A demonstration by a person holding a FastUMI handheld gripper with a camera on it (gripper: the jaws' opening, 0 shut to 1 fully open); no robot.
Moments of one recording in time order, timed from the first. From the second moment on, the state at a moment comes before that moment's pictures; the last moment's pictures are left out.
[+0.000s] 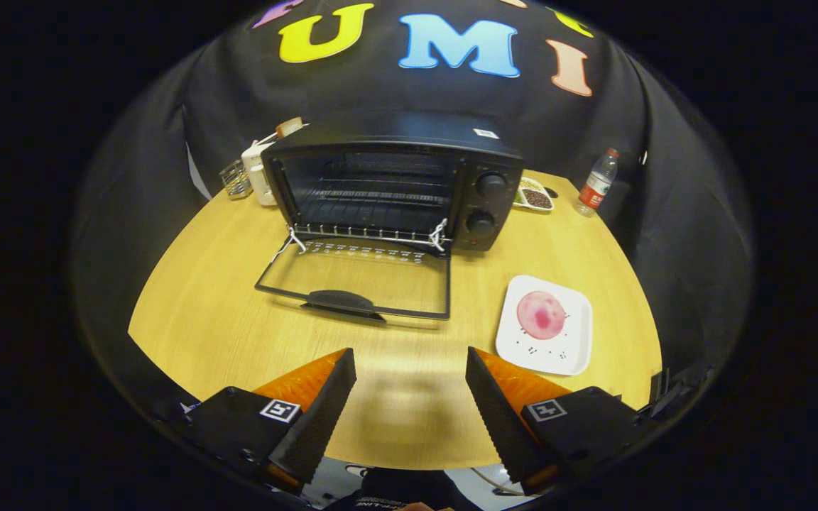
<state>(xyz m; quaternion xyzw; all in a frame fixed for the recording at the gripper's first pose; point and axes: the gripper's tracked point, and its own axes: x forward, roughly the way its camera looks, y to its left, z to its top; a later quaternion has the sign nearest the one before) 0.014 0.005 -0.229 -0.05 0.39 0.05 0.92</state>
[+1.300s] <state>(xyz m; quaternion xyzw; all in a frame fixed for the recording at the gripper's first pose) 0.083 -0.232 -0.322 0.07 0.57 -0.01 0.82</state>
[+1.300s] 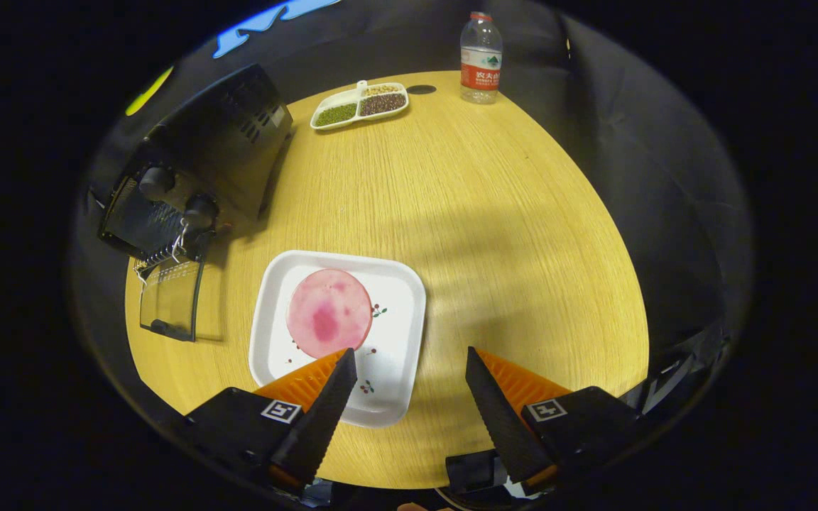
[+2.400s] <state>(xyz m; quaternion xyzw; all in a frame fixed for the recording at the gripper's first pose) 0.079 -0.229 -0.334 0.10 0.62 -0.01 0.78</state>
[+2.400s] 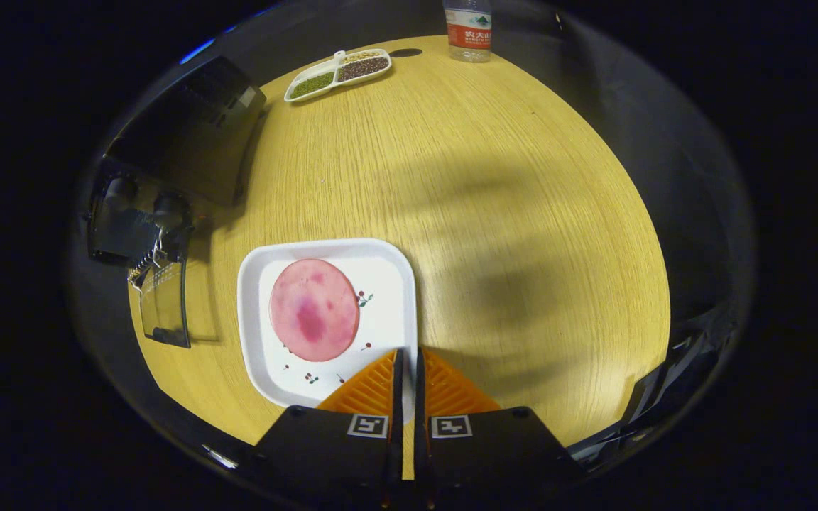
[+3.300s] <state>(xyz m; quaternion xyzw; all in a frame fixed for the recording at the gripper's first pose) 0.060 -0.213 -0.304 0.21 0.57 0.00 0.79</state>
